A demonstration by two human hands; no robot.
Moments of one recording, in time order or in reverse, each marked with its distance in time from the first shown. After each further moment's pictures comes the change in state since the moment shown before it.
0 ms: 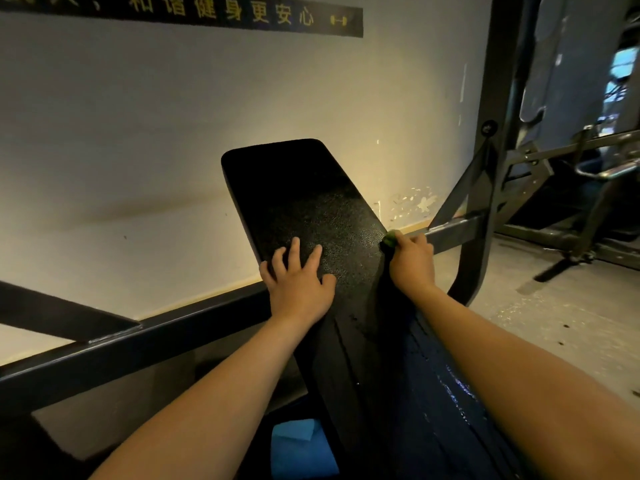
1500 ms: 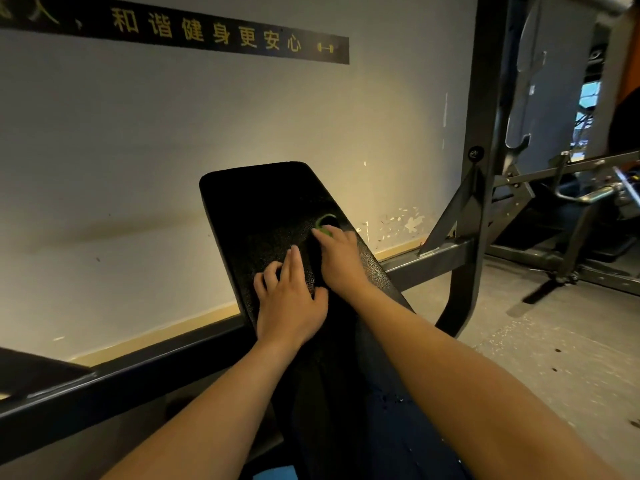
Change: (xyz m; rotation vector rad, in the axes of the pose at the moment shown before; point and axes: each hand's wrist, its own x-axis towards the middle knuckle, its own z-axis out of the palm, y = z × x) left_hand 0.039 0.011 0.005 -0.089 0.140 0.050; right_hand 0.044 -0.086 0.045 0.092 -0.046 -0.446
